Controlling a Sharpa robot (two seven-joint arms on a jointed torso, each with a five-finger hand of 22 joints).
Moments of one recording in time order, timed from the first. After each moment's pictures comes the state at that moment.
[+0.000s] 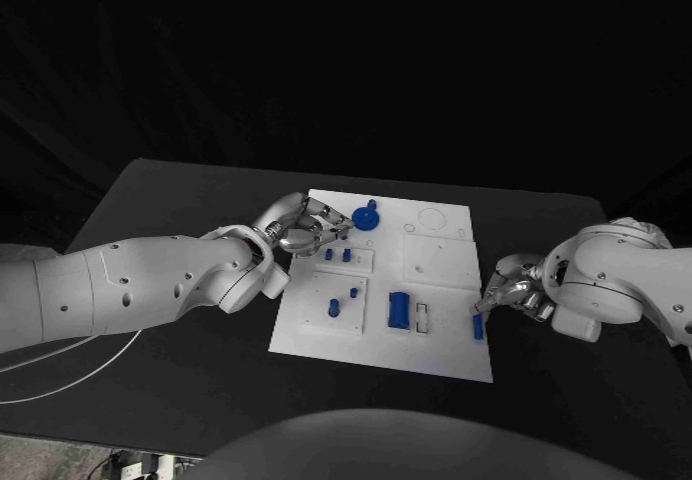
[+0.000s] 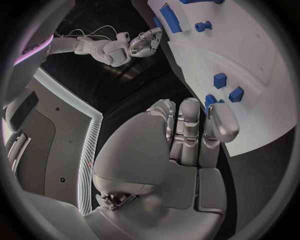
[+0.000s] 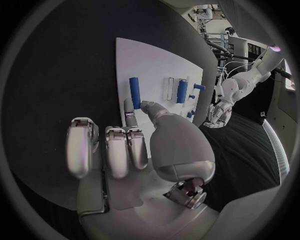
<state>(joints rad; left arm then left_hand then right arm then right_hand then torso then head) 1.16 -0.89 -0.23 1.53 -0.54 -0.45 0.39 1.53 -0.02 0.19 0.29 0.37 1.06 0.12 0.09 0.09 0.85 0.11 0.48 0.07 1.24 0.02 1.08 0.62 0.08 1.39 0.12 1.09 1.31 1.29 -0.87 -0.22 1.57 -0.84 0.18 -0.65 1.16 -0.03 0.25 0.02 0.56 1.12 0.06 0.17 0.36 1.47 -0.01 1.57 1.31 1.47 -0.08 1.54 1.31 0.05 1.47 0.04 1.34 1.31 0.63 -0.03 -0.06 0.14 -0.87</state>
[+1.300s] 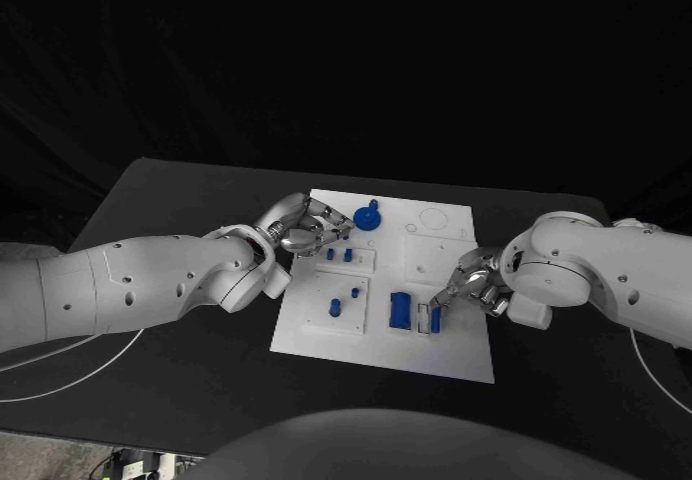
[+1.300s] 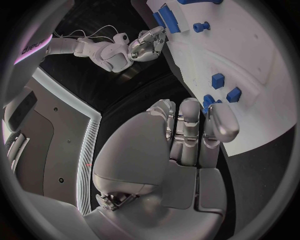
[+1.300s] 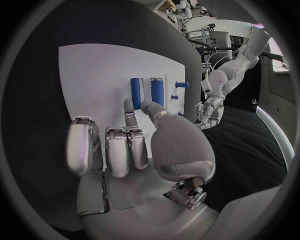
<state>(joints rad) 1.16 -0.89 -0.23 1.52 -0.54 -0.45 0.38 1.53 -0.02 0.19 0.29 0.37 1.06 0.12 0.09 0.09 0.85 0.11 0.48 0.07 1.24 0.02 1.08 0.62 0.08 1.39 0.12 1.09 1.31 1.29 -0.71 -0.22 1.48 -0.64 0.17 -0.66 1.13 -0.01 0.27 0.02 0.57 1.12 0.06 0.17 0.36 1.47 -0.01 1.57 1.31 1.47 -0.08 1.53 1.31 0.05 1.46 0.03 1.31 1.31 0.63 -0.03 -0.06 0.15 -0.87</state>
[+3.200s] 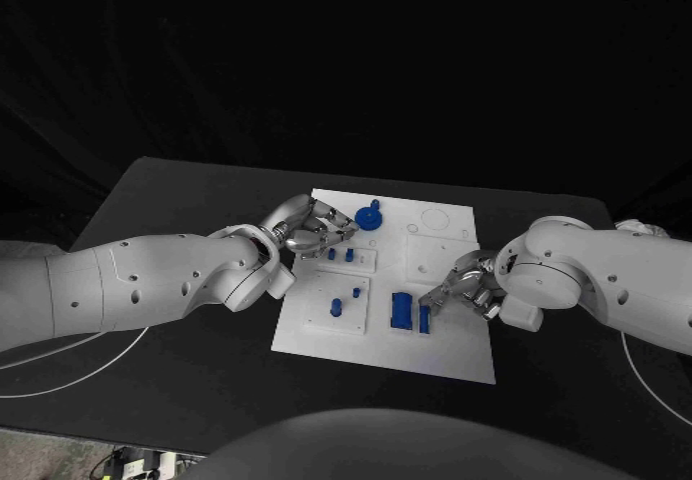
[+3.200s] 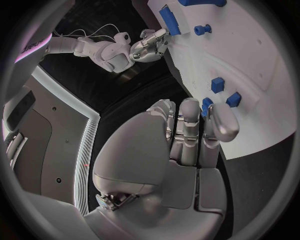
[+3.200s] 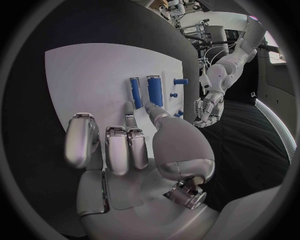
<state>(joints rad) 1.16 -0.88 -0.23 1.52 -0.54 -0.44 0.36 1.53 -0.02 0.19 0.29 0.37 1.06 0.12 0.09 0.09 0.85 0.11 0.48 0.07 1.24 0.02 1.08 0.61 0.08 1.39 0.12 1.09 1.31 1.27 -0.68 -0.22 1.45 -0.59 0.14 -0.65 1.01 -0.01 0.24 0.05 0.15 1.04 0.08 0.14 0.39 1.47 0.00 1.57 1.31 1.47 -0.07 1.50 1.31 0.06 1.44 0.04 1.24 1.31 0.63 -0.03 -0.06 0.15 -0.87</state>
